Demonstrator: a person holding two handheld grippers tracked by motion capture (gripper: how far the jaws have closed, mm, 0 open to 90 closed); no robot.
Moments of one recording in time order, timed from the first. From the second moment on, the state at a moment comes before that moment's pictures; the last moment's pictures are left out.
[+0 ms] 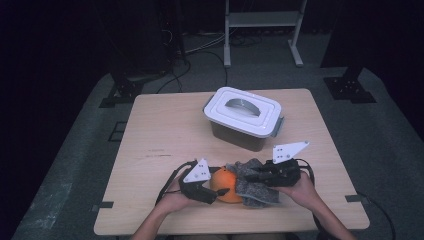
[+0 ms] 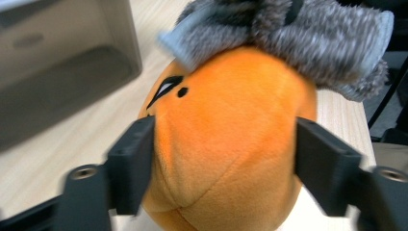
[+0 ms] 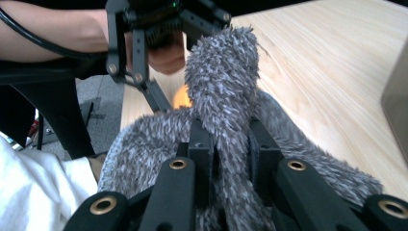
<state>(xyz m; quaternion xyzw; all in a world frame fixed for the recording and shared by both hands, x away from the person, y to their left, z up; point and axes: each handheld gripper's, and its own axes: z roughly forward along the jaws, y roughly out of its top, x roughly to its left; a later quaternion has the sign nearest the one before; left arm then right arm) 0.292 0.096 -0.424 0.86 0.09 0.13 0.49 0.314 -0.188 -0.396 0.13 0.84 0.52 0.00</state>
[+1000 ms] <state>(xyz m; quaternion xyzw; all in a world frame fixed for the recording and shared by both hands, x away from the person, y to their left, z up) 0.294 0.105 -0.427 0.86 0.11 0.12 0.48 0.320 -0.185 -0.398 0.13 0.84 0.52 0.01</state>
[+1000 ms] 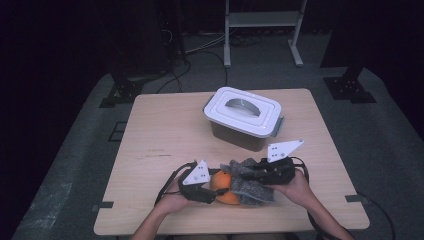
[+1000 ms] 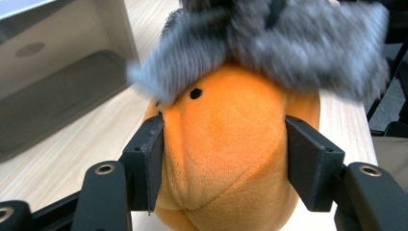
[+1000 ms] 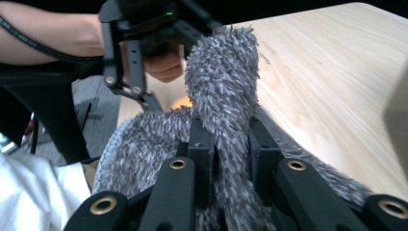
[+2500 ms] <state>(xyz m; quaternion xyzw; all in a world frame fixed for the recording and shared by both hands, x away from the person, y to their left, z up) 0.291 0.081 -0.382 0.87 0.16 0.13 0.45 0.313 -0.177 -0.370 0.09 0.82 0.57 0.03</state>
